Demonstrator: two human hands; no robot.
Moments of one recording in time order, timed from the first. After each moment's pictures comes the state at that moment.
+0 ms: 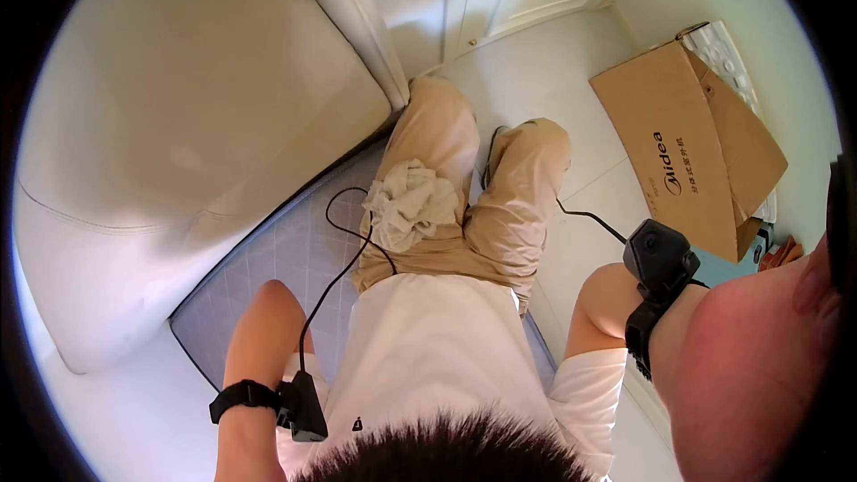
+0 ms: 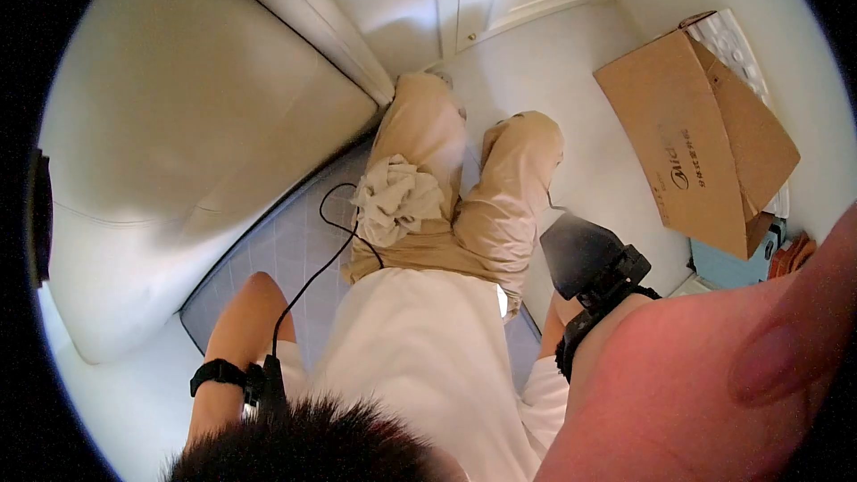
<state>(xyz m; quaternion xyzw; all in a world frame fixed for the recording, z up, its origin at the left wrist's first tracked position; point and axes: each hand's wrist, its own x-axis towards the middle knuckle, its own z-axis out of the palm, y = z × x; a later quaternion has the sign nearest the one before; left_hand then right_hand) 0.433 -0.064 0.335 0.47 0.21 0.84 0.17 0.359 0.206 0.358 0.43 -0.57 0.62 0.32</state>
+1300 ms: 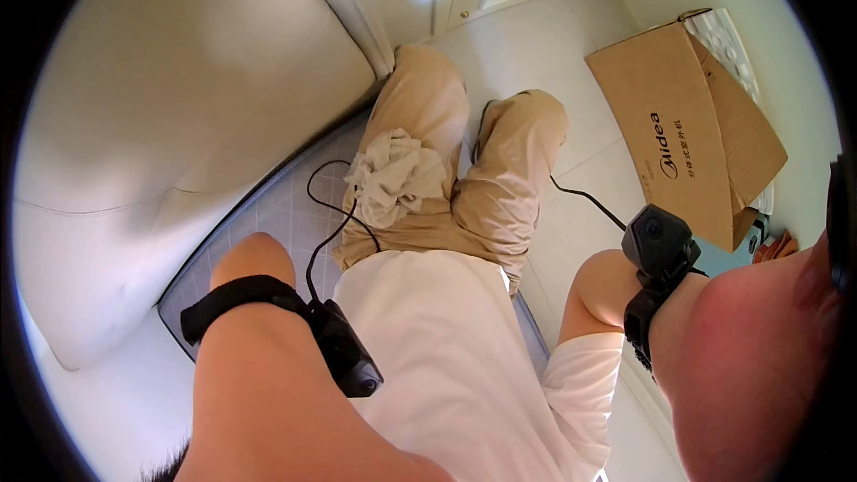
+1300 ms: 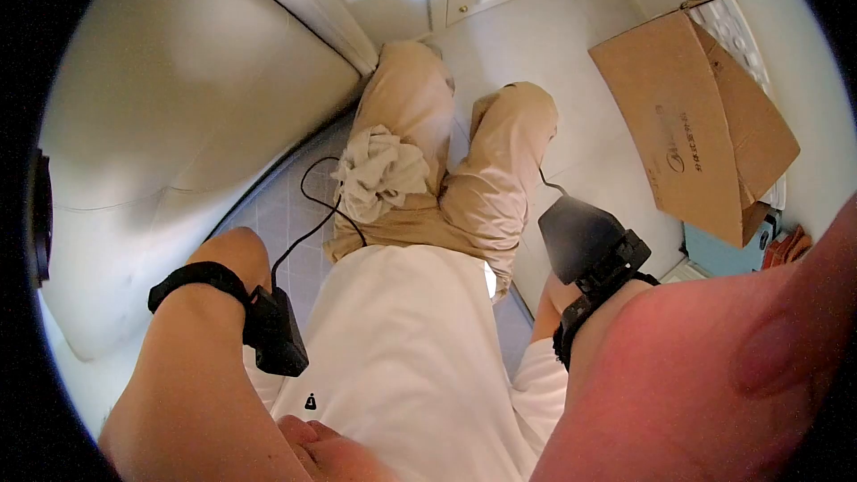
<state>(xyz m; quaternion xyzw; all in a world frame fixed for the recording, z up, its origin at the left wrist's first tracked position) 0.420 -0.038 0.308 0.49 0.19 0.82 0.22 0.366 0.202 0.333 0.43 -0.58 0.62 0.30</state>
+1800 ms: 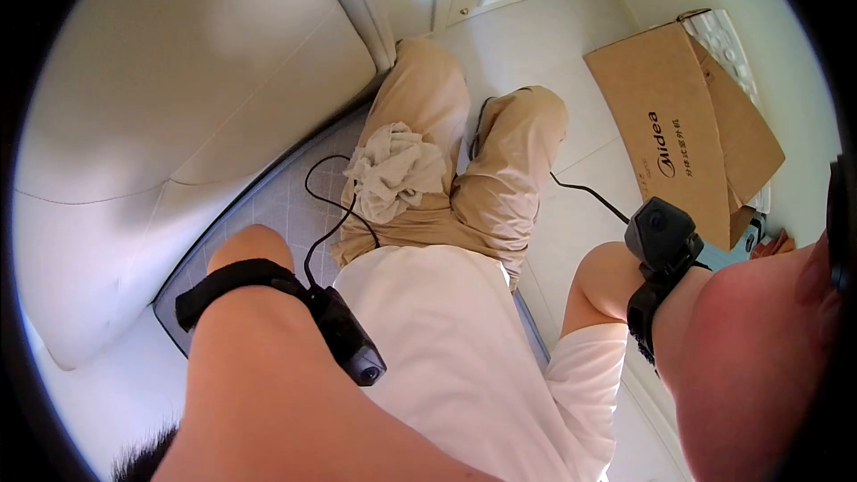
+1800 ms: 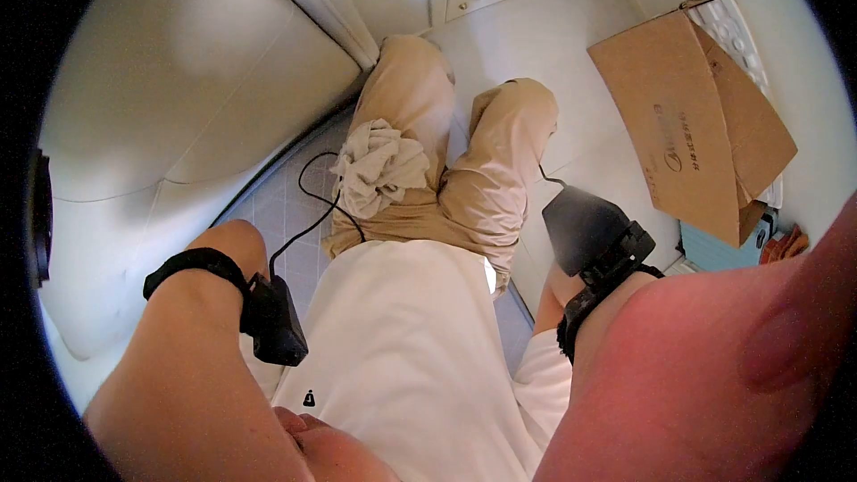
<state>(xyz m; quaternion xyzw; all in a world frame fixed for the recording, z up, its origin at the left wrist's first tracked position) 0.424 -0.045 0.298 0.49 0.18 0.82 0.22 0.371 0.195 0.328 0.44 -0.58 0.62 0.30</state>
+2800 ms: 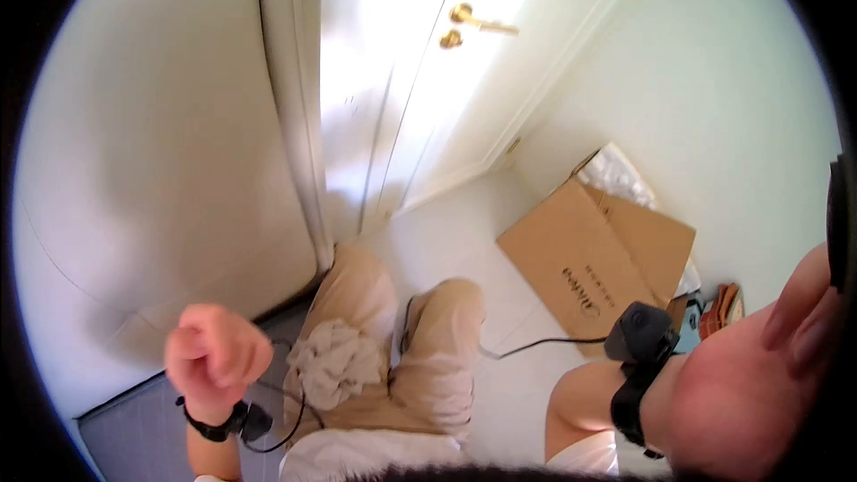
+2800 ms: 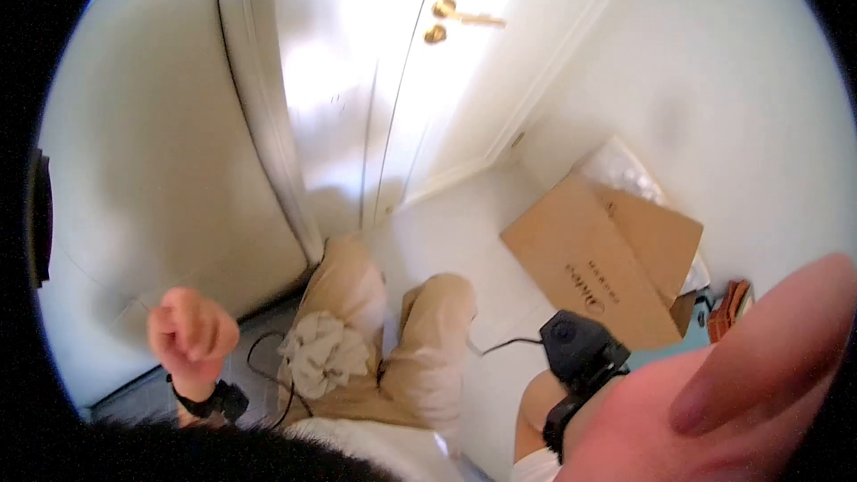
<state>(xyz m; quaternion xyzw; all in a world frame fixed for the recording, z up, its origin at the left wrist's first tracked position) 0.405 -0.152 0.199 0.17 0.38 0.91 0.00 0.379 0.235 0.377 0.52 -0.53 0.53 0.42</state>
